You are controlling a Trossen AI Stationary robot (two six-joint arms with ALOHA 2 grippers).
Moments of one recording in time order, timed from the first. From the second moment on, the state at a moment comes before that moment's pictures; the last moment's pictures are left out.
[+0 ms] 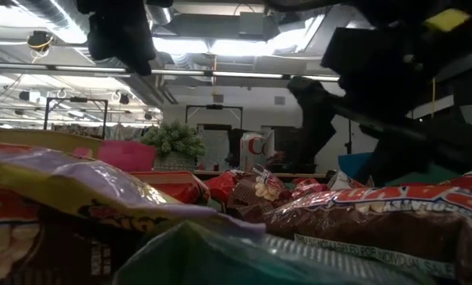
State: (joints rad) left arm -0.37 1.47 1.12 -0.67 -0.23 -0.86; right arm 0.41 1.77 0.91 -0.10 0.26 -0.45
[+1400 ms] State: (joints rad) left arm -0.37 1.47 1.11 -0.48 -0.33 -0.75; right arm 0.36 1.76 0.91 -0.06 0.09 -0.29
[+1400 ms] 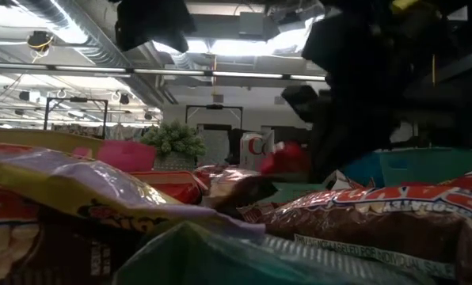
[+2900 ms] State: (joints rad) left arm -0.32 1.47 1.11 -0.44 -0.45 -0.20; right arm 0.10 1.68 0.91 0.33 -0.03 0.16
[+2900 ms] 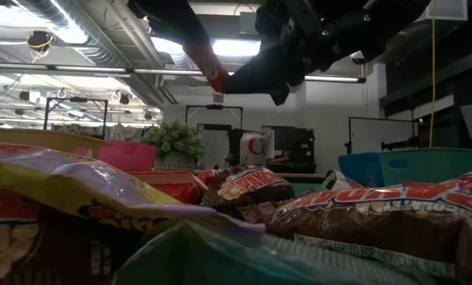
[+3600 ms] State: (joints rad) left arm -0.32 1.47 1.11 -0.46 -0.45 -0.20; right arm 0.11 1.68 0.91 0.34 -0.03 0.16
